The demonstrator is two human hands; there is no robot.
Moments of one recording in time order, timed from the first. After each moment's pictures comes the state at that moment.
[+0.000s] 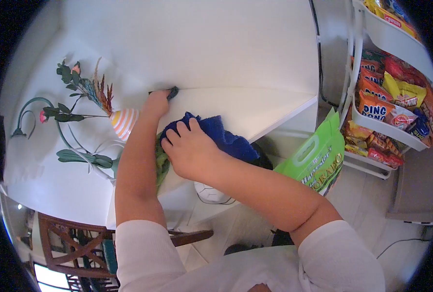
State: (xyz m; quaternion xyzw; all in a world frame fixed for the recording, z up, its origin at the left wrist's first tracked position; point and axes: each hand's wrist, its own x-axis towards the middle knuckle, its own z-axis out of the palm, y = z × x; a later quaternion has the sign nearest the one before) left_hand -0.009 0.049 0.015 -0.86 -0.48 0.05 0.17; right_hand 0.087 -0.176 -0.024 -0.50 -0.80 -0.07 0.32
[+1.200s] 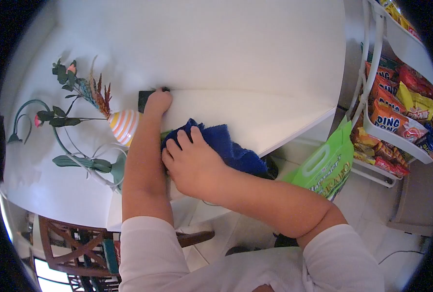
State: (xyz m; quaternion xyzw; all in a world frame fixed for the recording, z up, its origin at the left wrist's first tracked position) left_hand -0.023 0.117 -0.016 -0.76 -0.64 -0.03 0.06; right_hand 0.090 -0.178 -0.020 -0.49 -0.82 -0.07 0.29
